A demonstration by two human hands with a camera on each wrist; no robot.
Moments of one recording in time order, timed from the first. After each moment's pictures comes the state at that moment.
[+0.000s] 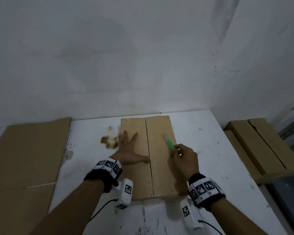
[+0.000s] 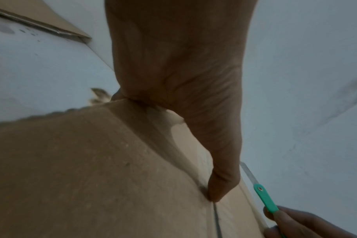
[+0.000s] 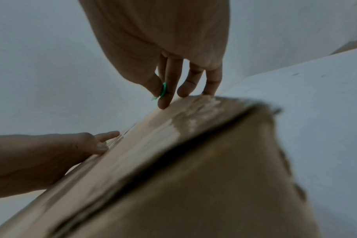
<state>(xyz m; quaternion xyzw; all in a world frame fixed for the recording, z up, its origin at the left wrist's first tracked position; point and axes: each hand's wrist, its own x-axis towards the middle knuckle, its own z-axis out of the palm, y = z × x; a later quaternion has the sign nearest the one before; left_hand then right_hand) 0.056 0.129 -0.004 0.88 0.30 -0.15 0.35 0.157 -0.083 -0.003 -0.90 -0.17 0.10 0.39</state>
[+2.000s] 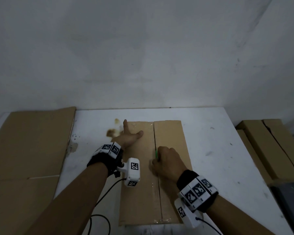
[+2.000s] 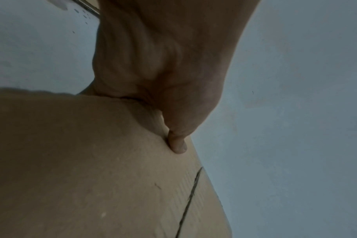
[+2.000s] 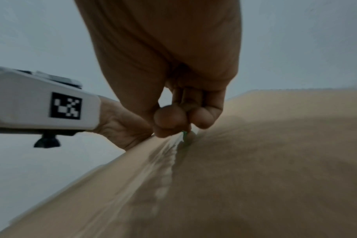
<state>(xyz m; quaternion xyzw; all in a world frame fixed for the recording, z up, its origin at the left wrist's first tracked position) 0.077 0.188 -0.018 0.70 0.43 -0.10 0.56 0.123 -0.019 0.007 -0.87 -0.38 0.23 0.21</state>
